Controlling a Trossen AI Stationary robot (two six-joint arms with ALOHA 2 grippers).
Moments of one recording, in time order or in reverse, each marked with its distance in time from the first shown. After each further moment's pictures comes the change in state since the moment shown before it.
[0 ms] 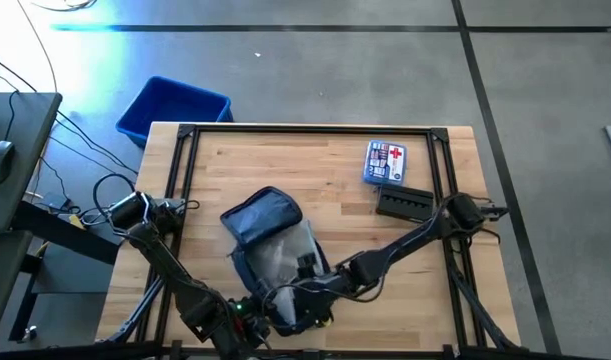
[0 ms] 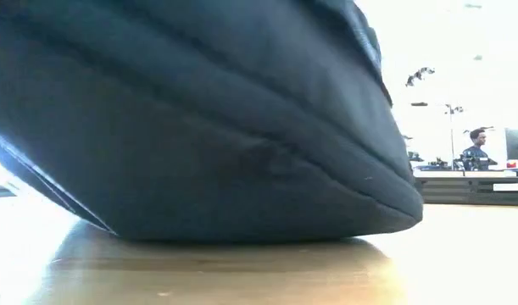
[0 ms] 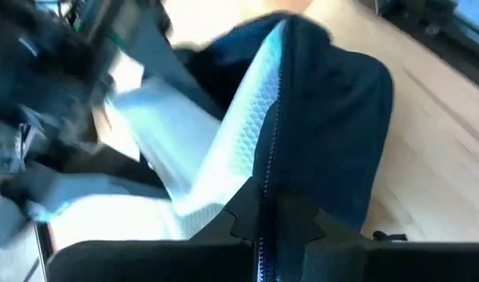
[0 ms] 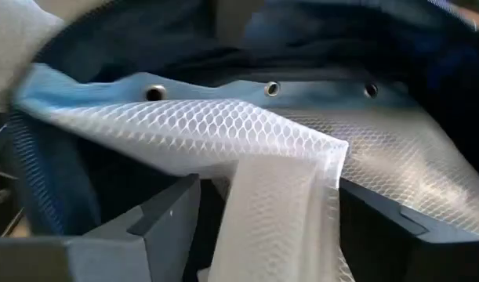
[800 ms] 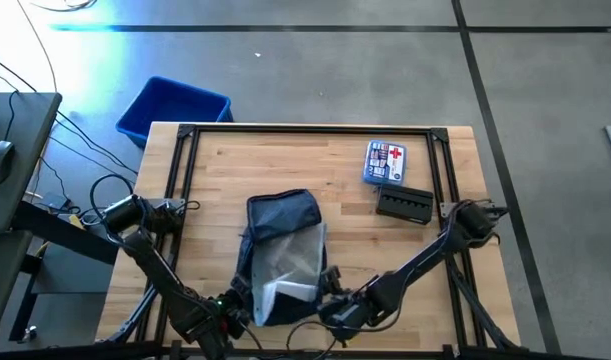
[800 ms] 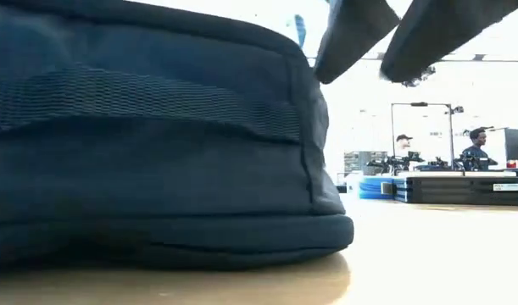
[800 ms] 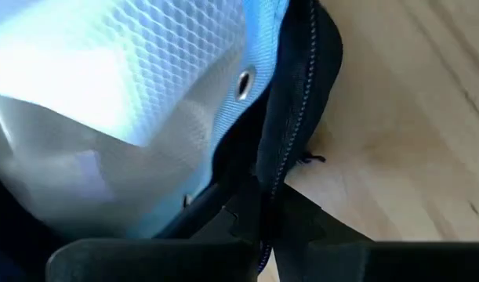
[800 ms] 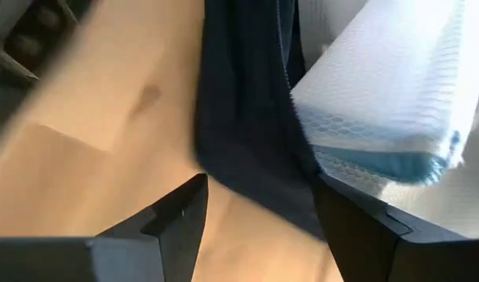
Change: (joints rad) left arm -0.100 0.001 -0.186 -0.156 0.157 -0.358; right arm 0.150 0.015 0.001 -0.294 0.190 0.010
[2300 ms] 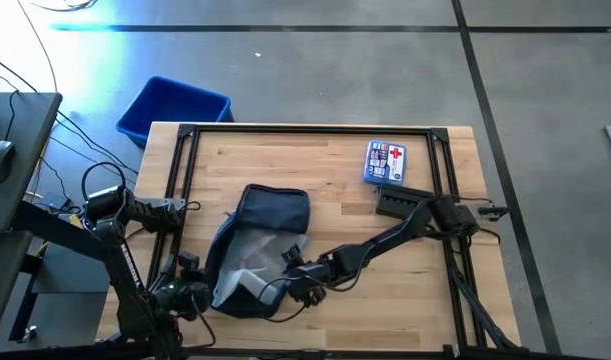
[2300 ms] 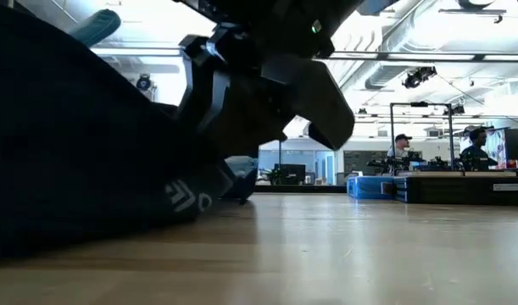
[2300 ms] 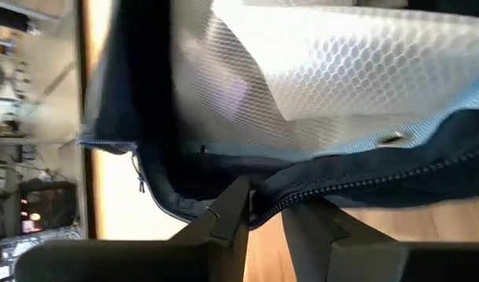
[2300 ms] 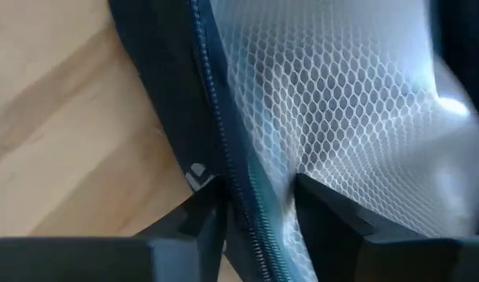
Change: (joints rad) left arm -0.239 -0.137 -0.023 -0.583 -0.194 -0.784; right arm -0.243 0.145 0.000 0.371 -0.166 -0.474
